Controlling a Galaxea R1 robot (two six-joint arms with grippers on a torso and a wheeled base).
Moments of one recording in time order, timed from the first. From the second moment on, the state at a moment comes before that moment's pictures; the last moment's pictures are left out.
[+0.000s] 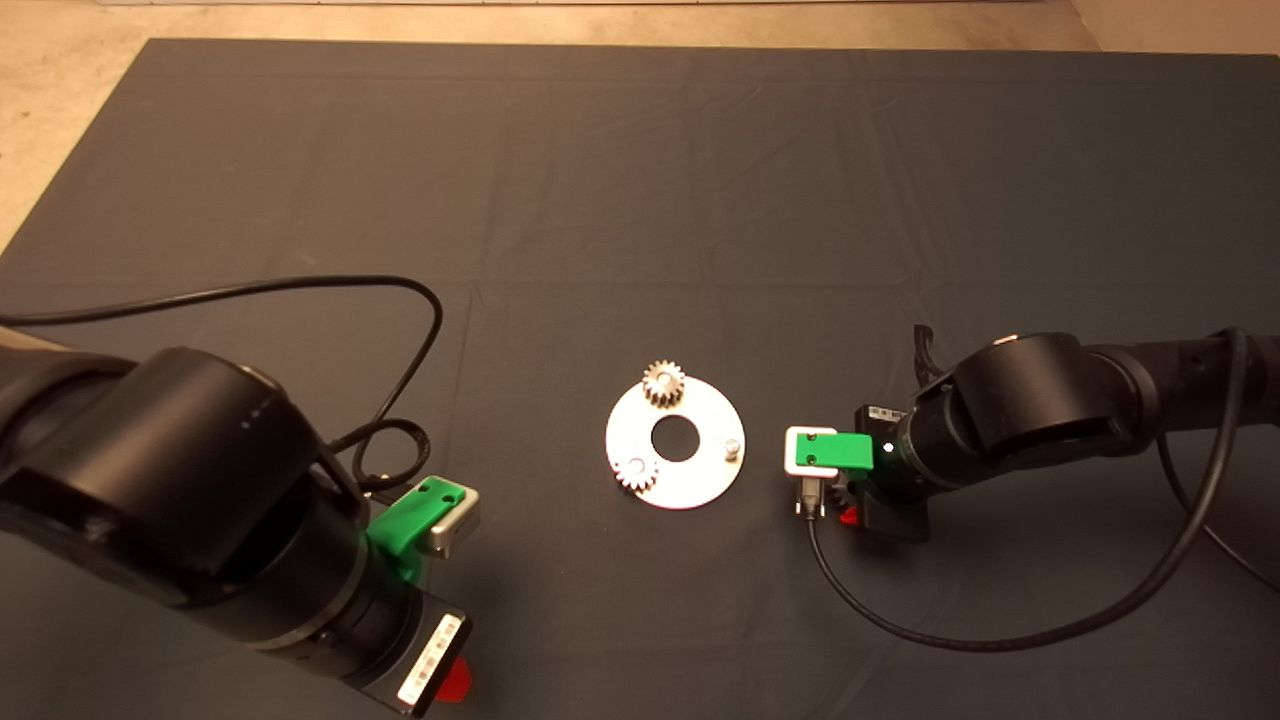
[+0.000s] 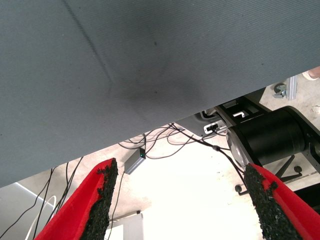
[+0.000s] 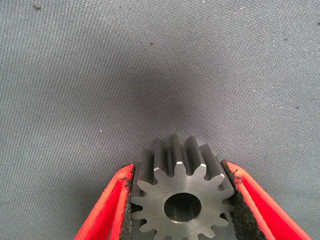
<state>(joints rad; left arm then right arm) -0.36 2.33 -0.43 0.12 1.53 -1.52 0.12 2.42 -0.78 -0.59 -1.53 0.28</state>
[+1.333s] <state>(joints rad) -0.36 2.32 -0.43 0.12 1.53 -1.51 0.22 2.53 -0.77 -0.61 -1.53 0.37</state>
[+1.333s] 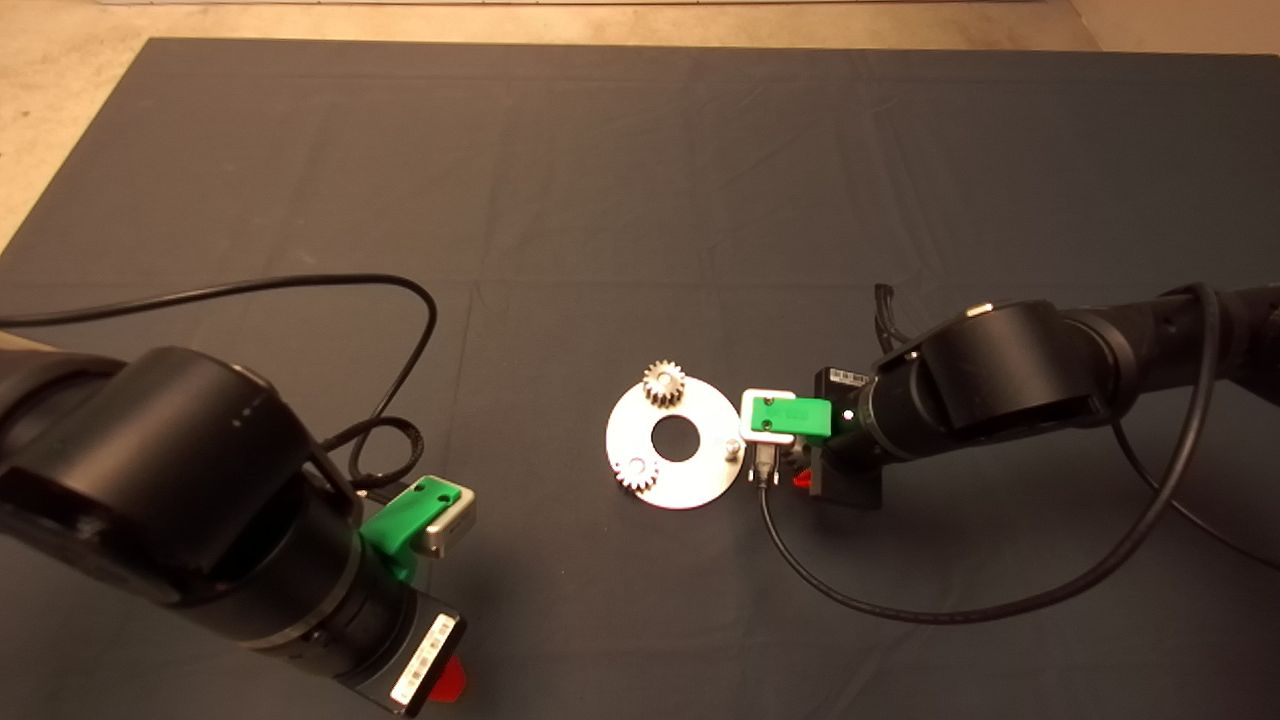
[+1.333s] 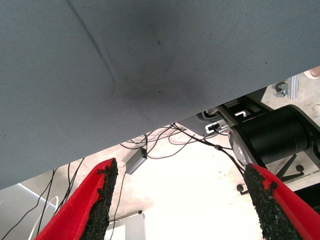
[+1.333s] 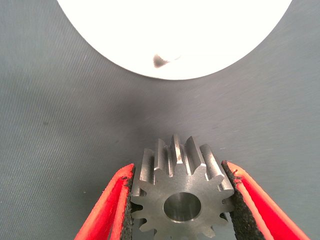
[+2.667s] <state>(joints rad) -0.36 2.31 -0.43 0.12 1.53 -1.48 0.31 2.72 -0.94 -0.40 -1.53 0.38</state>
